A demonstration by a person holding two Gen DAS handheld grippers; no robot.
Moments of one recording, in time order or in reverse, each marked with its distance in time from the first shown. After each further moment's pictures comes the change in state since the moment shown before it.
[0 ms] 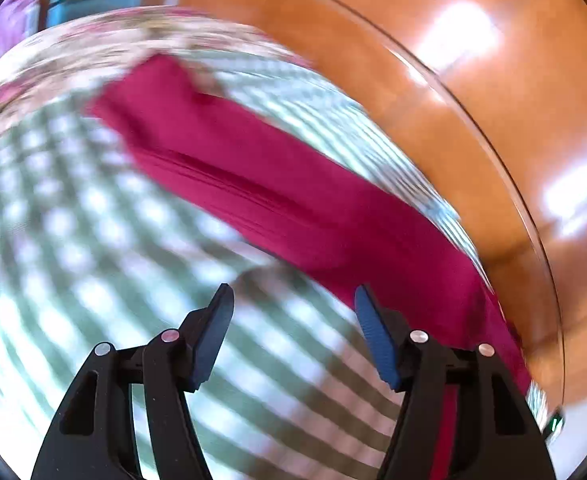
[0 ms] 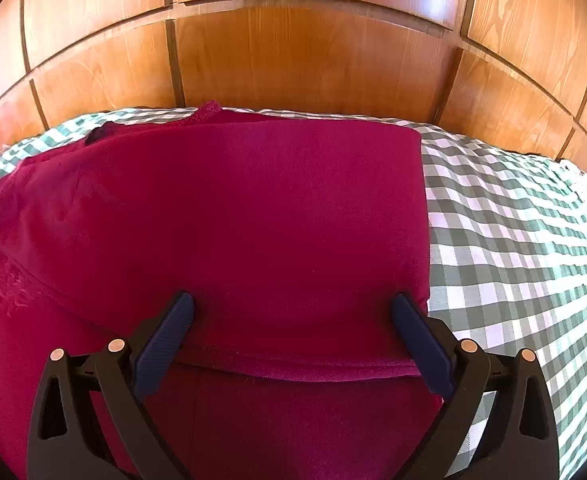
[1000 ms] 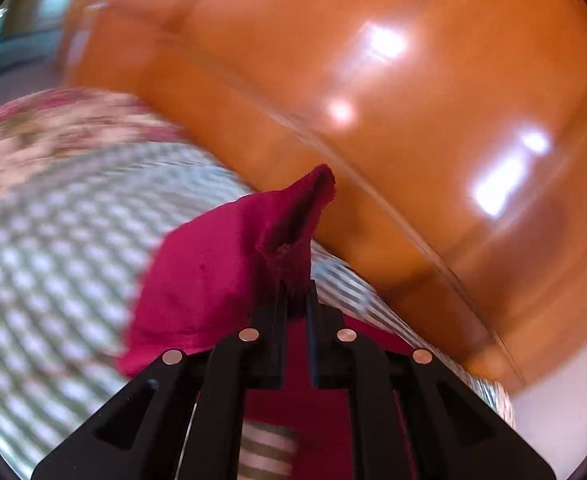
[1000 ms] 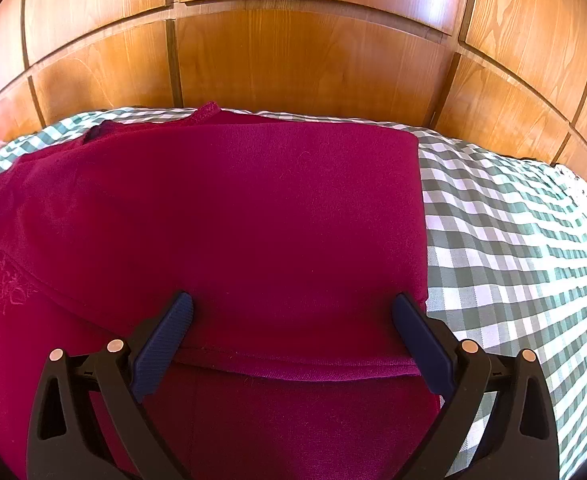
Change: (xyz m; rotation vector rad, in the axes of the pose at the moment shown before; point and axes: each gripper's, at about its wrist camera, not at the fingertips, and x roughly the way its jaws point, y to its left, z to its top) left arm -0.009 -0.138 0.041 0.239 -0.077 -0.353; right arm -0.002 0.001 0.000 -0.010 -0.007 -0.020
